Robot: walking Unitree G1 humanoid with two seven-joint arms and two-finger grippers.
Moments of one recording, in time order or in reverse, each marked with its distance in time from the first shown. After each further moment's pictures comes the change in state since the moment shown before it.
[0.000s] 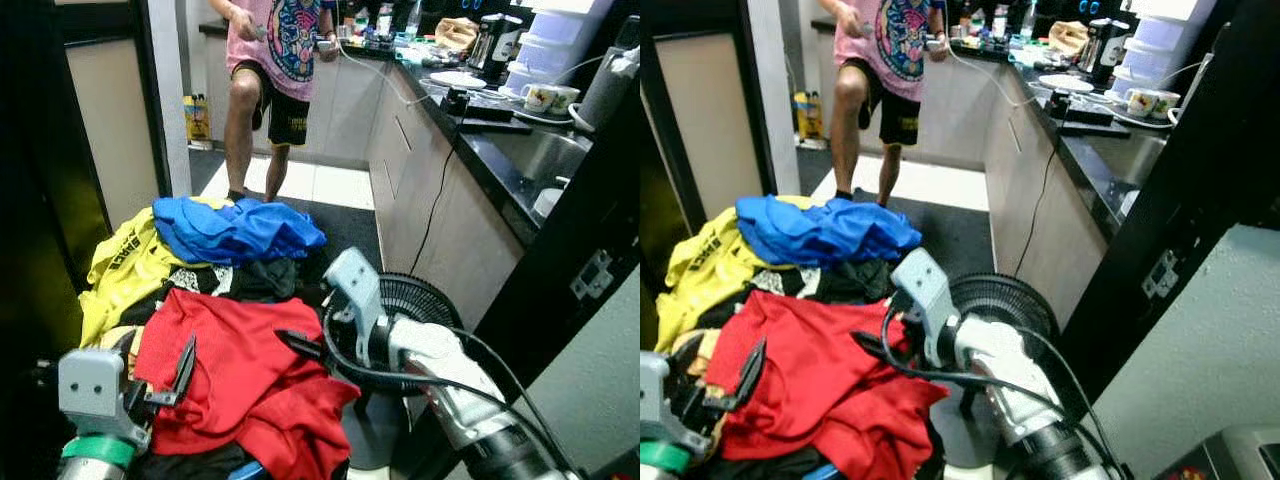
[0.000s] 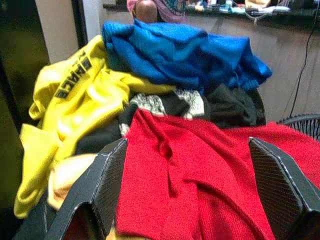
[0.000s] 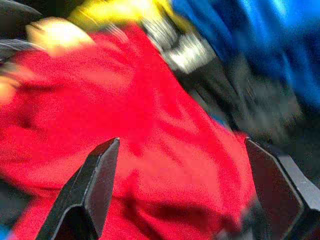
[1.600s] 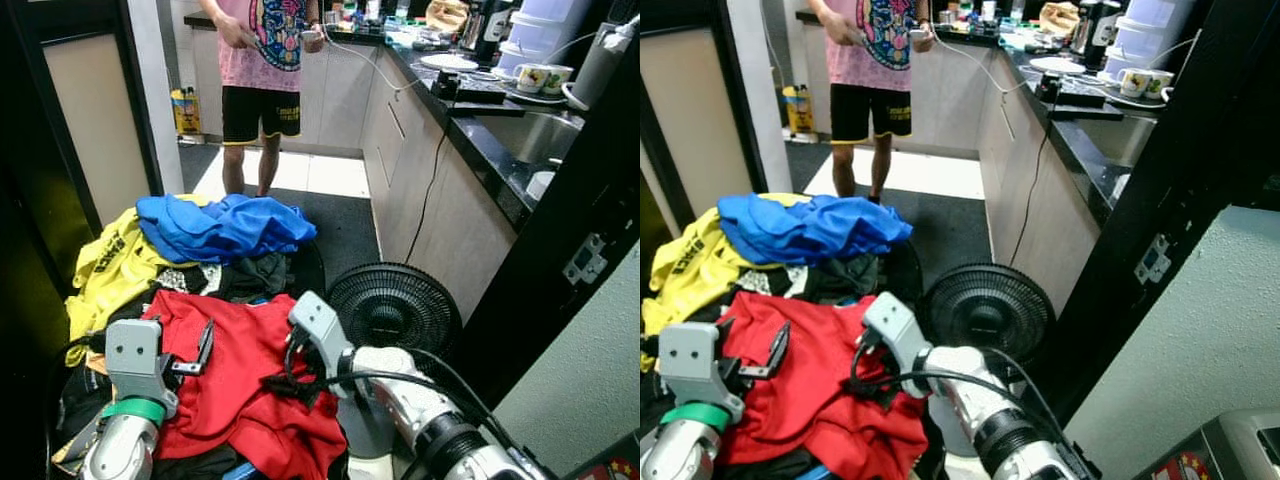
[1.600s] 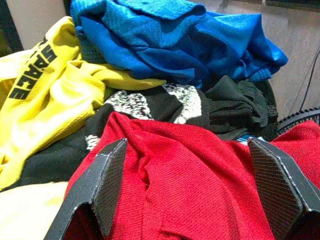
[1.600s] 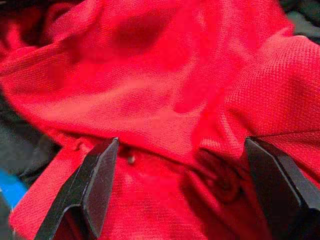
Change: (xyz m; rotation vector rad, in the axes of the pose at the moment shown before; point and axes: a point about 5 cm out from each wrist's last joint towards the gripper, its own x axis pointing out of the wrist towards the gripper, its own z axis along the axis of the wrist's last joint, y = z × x) left arm 0.046 -0.009 -0.013 -0.014 0.014 0.047; right arm 0.032 0.034 -0.040 0.002 0.087 0.297
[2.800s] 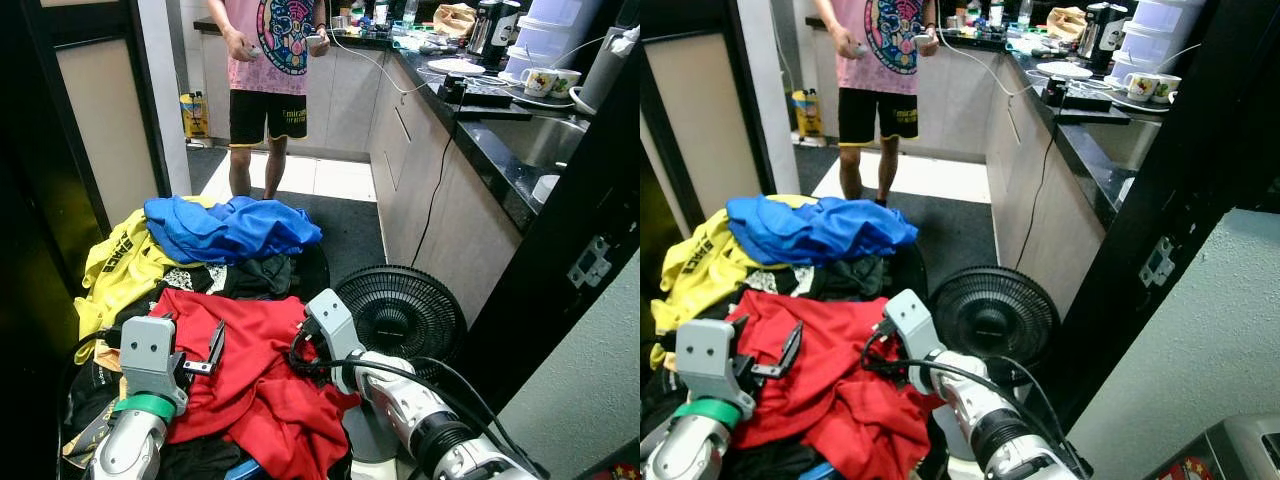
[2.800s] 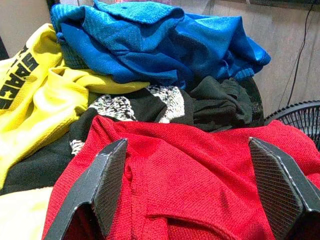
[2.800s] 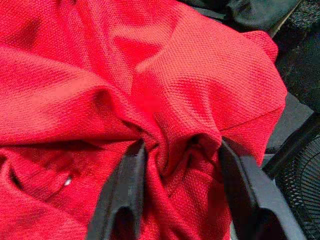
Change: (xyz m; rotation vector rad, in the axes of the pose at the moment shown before) left arm 0.004 -0.008 -0.001 0.018 0.009 -0.059; right arm -0.007 -0.030 -0.018 0.144 0.006 -0.381
